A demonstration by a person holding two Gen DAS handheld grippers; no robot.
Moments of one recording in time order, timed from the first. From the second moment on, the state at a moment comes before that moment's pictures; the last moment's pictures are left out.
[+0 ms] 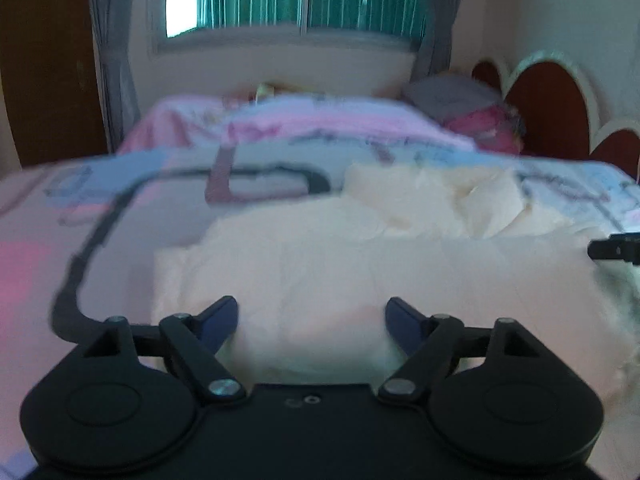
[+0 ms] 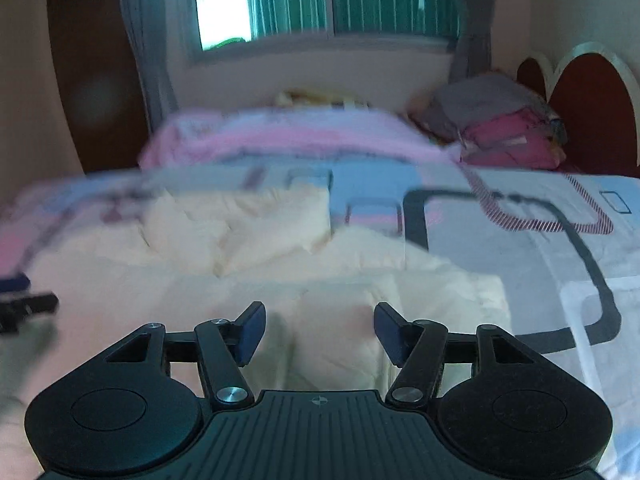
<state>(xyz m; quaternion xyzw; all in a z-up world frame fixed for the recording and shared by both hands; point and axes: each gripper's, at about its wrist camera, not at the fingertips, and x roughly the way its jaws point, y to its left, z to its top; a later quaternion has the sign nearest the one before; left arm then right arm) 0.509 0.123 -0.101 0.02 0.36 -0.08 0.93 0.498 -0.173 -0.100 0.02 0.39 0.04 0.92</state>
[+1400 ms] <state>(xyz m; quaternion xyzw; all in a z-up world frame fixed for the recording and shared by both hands) 0.311 0.162 -0.090 0.02 0.36 0.01 0.93 0.302 -0.198 -0.066 0.12 0.38 0.06 0.91</state>
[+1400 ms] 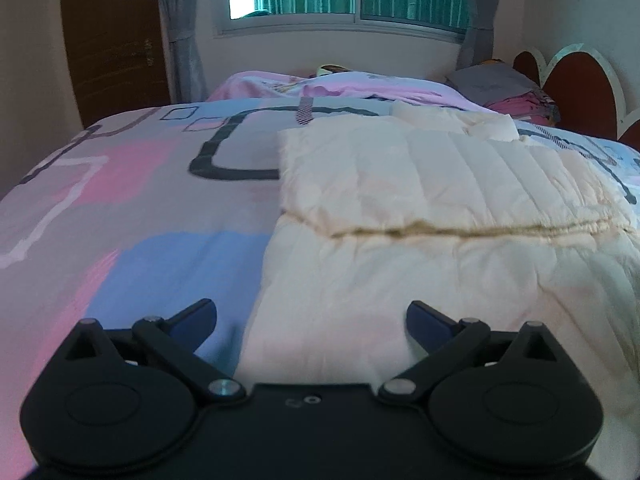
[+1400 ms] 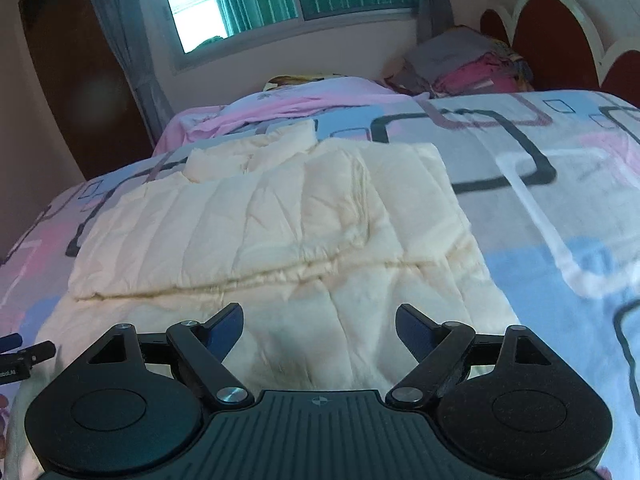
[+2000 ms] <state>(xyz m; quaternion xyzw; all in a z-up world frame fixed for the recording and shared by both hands) 0.175 0.199 -0.093 -0.13 0.39 0.01 0.91 0.140 -0.320 -0.085 0.25 0.41 0.02 0.88</state>
